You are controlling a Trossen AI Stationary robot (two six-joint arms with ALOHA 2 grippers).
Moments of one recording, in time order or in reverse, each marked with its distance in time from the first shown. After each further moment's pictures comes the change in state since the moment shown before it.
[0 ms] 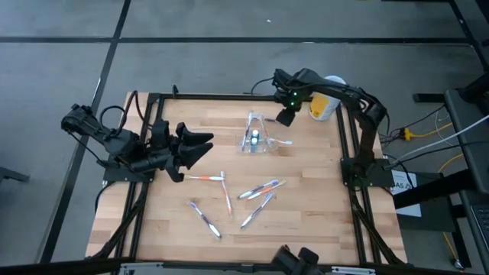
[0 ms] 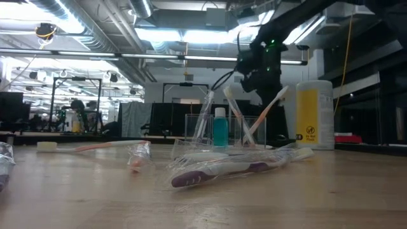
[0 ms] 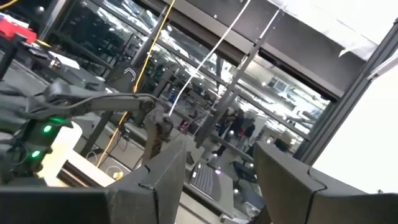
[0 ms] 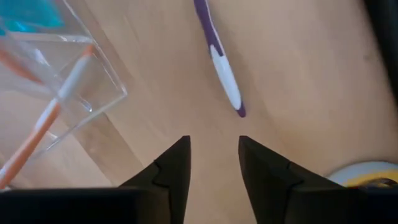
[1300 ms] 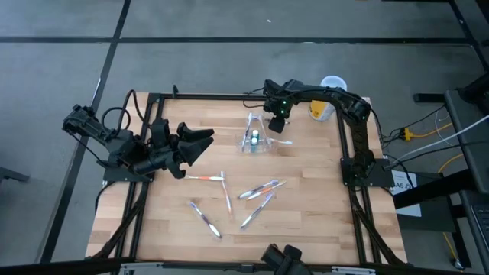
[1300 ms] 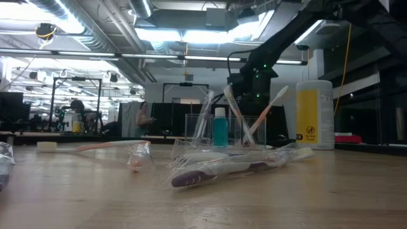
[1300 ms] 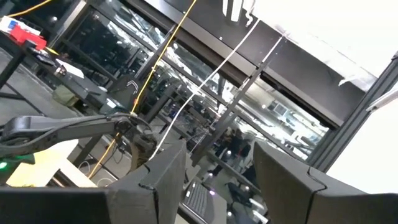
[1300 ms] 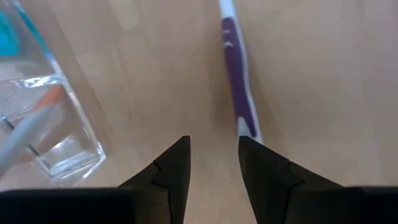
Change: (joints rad) left arm 0.000 0.036 0.000 0.139 -0.052 0.000; right arm 0.023 0.170 -0.057 0.252 -0.053 -0.095
